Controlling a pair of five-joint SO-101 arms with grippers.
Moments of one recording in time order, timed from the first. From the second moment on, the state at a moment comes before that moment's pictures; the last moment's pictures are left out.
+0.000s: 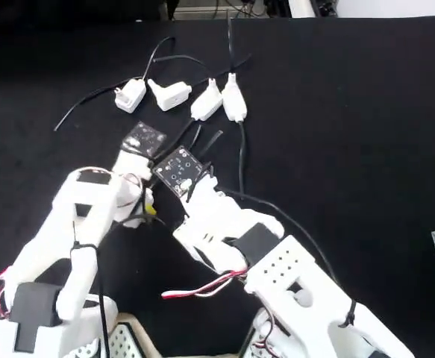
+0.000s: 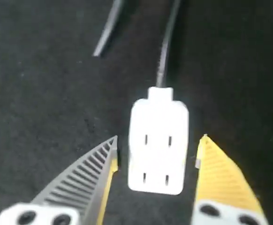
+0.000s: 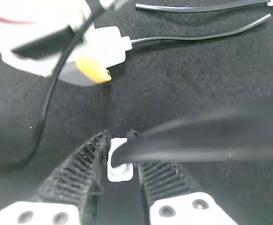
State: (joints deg) left arm 1.5 -15.1 50.4 45.4 -24.7; right arm -40.8 -46.5 59.6 52.4 4.6
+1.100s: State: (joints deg) left arm -12.1 -26.5 59.7 40.7 -32.4; right arm -40.8 -46.5 59.8 52.4 4.6
